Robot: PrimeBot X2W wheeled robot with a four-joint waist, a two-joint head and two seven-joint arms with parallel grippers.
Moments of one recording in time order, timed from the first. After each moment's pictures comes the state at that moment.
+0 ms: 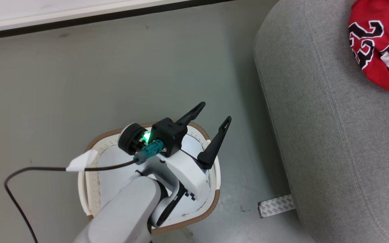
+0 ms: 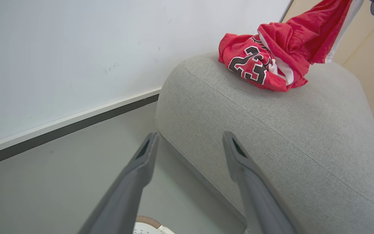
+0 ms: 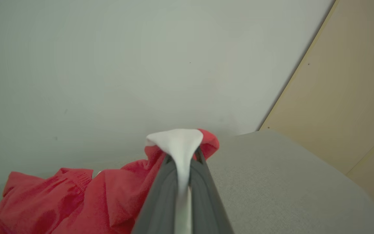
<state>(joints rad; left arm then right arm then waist) -0.63 0.18 -0.67 0.17 -0.37 0.00 -0.03 -1.17 -0.53 -0.27 1.04 0.08 0.13 -0.24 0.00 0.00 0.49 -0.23</state>
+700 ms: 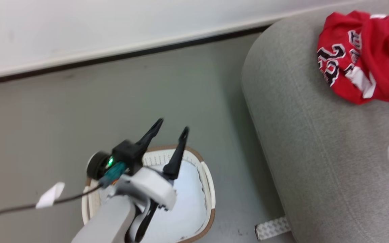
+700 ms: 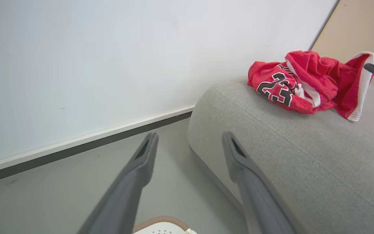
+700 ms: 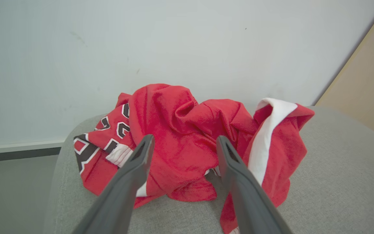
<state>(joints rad) -0.52 0.23 -0.60 0.24 -0.40 0.08 -0.16 -0.75 -0.23 -0.23 0.82 0.03 0.13 -0.26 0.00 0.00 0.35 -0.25</state>
